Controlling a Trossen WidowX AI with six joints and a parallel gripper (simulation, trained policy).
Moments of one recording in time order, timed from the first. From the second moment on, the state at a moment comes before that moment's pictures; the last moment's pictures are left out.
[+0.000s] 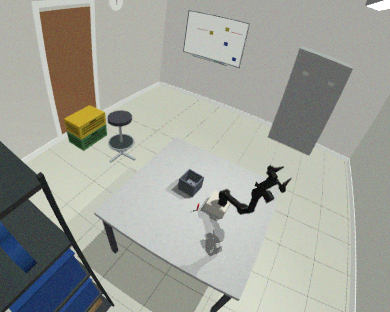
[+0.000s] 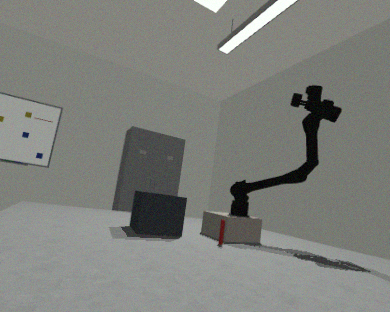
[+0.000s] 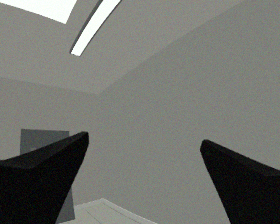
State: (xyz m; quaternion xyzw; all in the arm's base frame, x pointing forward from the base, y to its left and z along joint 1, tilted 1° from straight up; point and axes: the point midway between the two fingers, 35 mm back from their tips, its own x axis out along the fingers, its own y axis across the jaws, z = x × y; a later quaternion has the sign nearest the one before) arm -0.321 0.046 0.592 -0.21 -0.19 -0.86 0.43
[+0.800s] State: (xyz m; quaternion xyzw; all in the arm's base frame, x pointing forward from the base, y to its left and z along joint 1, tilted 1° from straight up) arm -0.246 0.077 0.587 -0.29 -0.07 -0.86 0.41
